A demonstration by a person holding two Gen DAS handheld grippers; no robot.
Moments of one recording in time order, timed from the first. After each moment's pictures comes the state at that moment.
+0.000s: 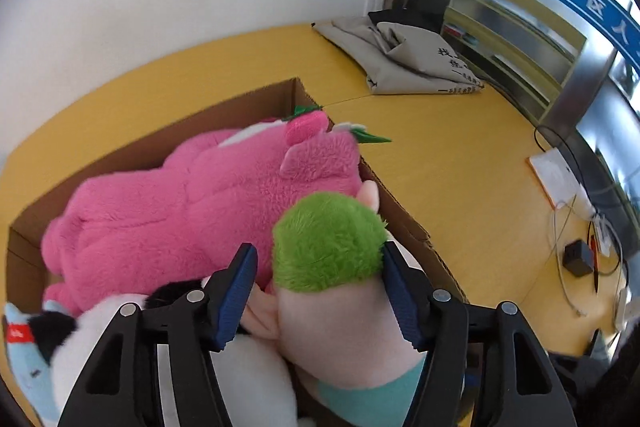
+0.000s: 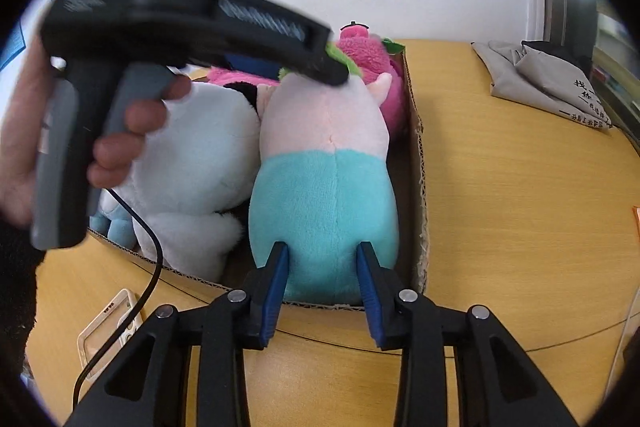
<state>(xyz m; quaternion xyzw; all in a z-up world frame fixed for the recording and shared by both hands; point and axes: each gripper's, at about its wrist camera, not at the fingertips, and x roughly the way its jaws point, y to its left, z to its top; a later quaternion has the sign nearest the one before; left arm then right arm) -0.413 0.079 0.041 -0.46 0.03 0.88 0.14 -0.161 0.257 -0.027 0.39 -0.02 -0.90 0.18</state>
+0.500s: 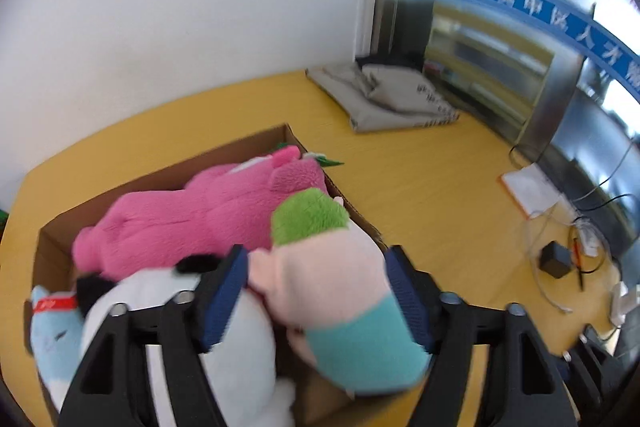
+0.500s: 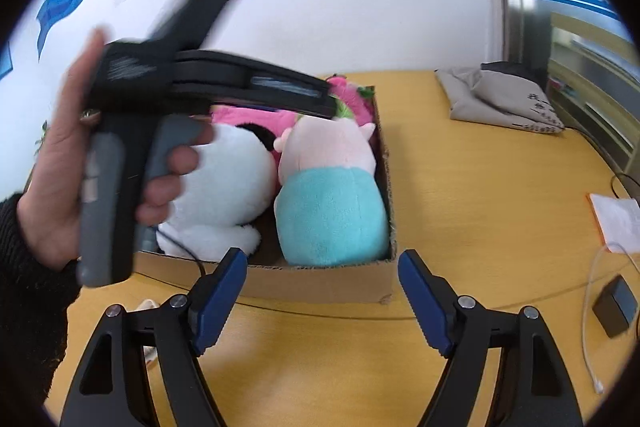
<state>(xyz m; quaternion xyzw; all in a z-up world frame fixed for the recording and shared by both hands) -0.318 0.064 0.101 -0.36 0.02 0.92 0.15 -0.104 0.270 0.027 0.35 -0.05 -0.93 0.12</state>
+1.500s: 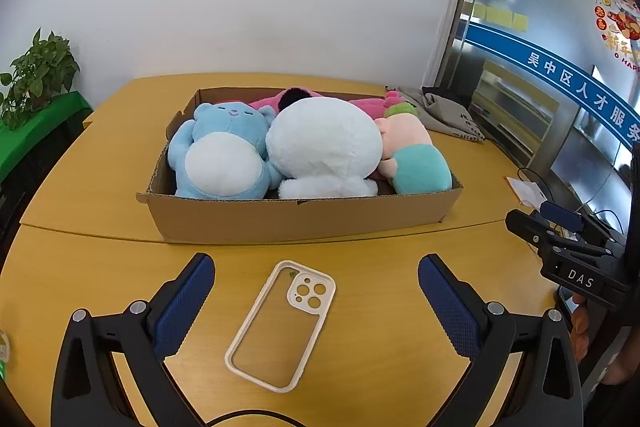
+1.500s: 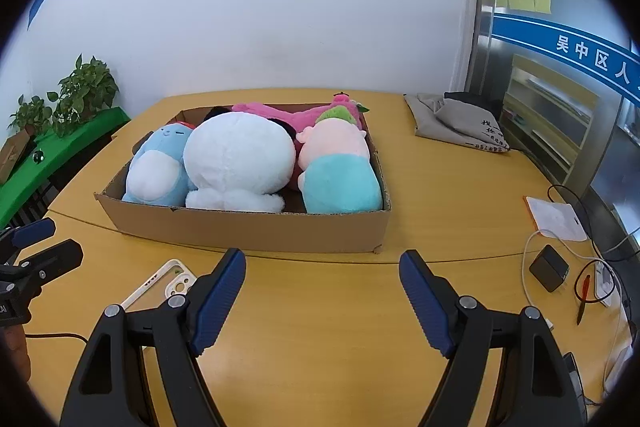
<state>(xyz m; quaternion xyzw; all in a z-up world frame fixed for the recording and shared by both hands) -0.059 -0.067 0.068 -0.34 -0.08 0.94 0.04 -0.005 0.216 0.061 0.33 0.03 -0.94 0.05</state>
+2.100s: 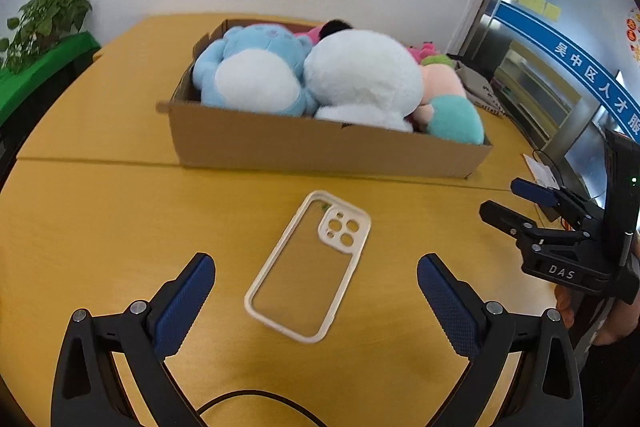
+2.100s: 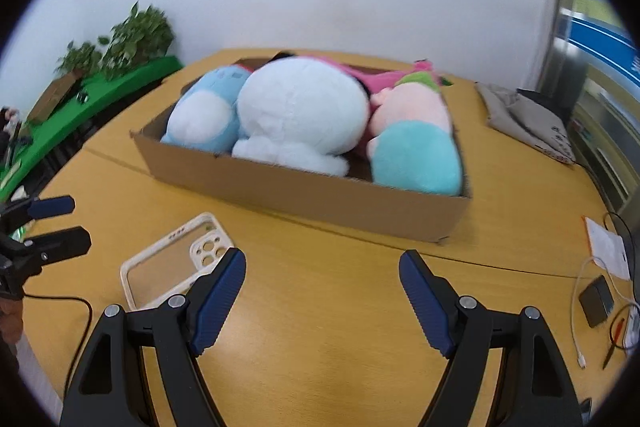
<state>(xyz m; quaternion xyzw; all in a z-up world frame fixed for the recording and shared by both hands) -0.047 -0.107 0.007 -0.43 -0.13 0.89 0.02 -0.037 0.172 0.006 0.38 0.11 -0.90 0.18</state>
